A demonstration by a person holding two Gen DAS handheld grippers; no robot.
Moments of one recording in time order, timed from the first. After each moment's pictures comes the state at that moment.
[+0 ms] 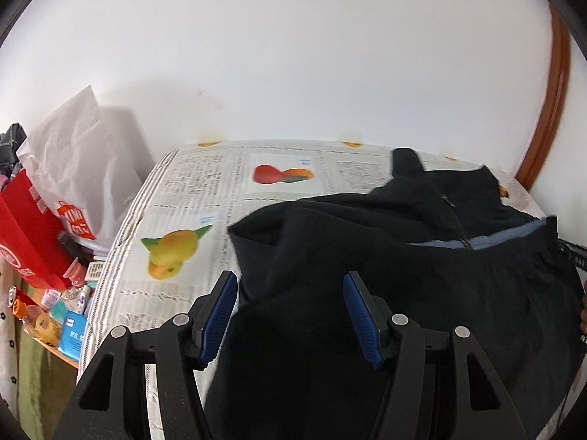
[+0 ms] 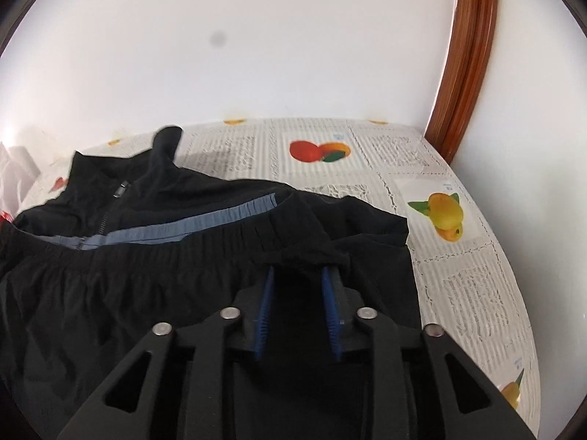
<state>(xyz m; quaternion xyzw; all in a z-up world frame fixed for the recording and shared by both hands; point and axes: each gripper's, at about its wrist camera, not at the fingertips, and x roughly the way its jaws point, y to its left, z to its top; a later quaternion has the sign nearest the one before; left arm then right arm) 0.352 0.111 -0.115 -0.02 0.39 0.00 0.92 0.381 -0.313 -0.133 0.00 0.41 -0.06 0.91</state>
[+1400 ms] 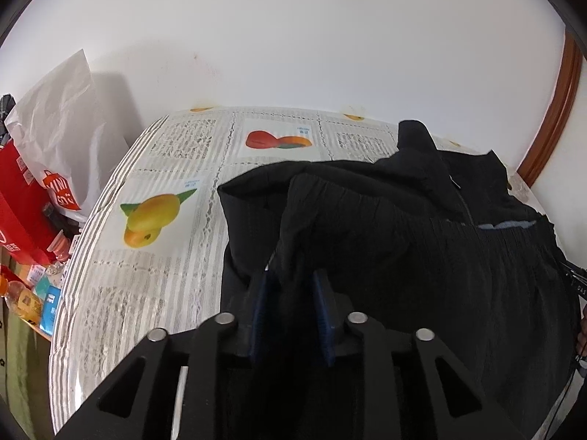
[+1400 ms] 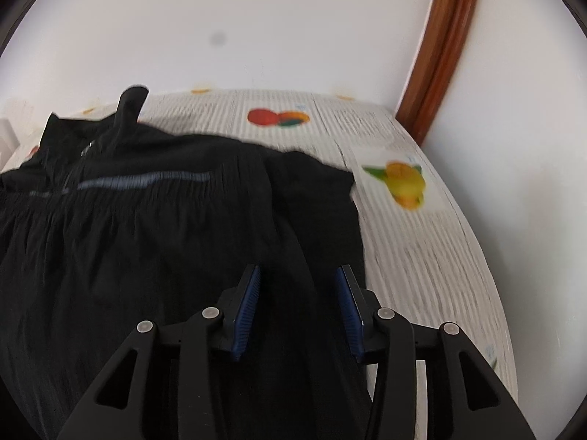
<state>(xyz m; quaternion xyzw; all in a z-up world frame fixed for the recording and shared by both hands) 0.353 0.105 -0.147 -0.04 0.42 -0.01 0.91 0.352 -0.339 -0.158 -0.03 0.43 -0.10 0.90</state>
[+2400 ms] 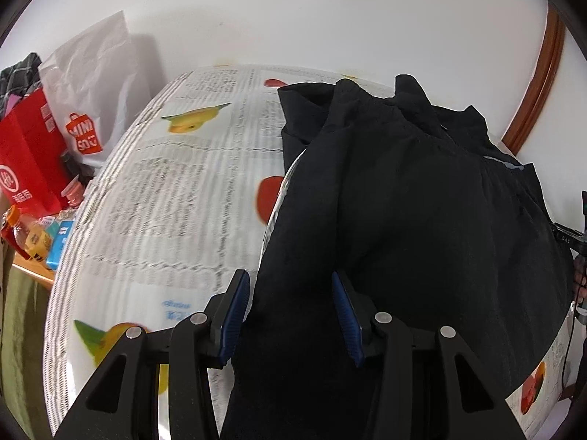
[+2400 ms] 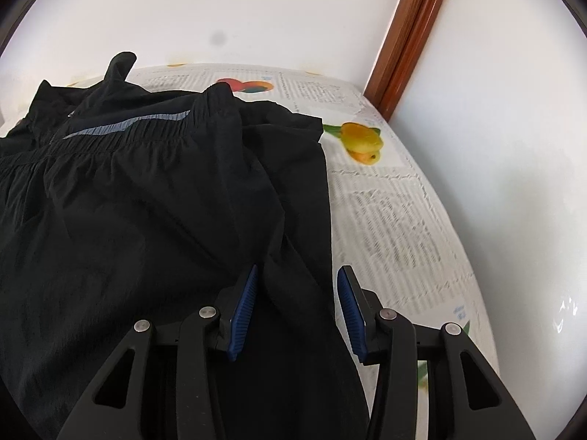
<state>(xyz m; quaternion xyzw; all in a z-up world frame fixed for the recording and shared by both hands) 0.262 0.123 -0.174 -0.05 0.45 -0.02 0.89 0.318 -0.362 -0.170 -0.07 0.44 -0.13 0.89</state>
